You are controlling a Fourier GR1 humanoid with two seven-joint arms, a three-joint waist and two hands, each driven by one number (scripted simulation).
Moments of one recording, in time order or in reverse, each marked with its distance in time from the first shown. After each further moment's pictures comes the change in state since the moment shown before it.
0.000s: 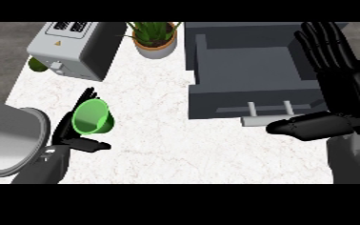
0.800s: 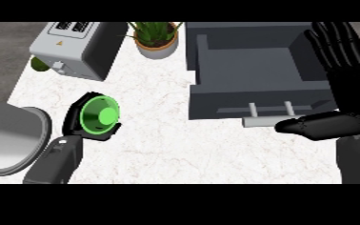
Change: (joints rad) left arm -0.020 -0.072 0.049 -0.102 0.038 0.117 -0.114; right arm 0.003 -0.026 -0.031 -0.009 -0.014 0.009 0.013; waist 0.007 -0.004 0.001
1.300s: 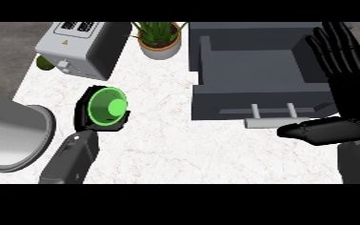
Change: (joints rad) left arm -0.015 -0.096 0.092 -0.071 0.093 0.110 -0.039; right arm 0.042 0.003 -0.005 -0.009 0.001 0.008 -0.016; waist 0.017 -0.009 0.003
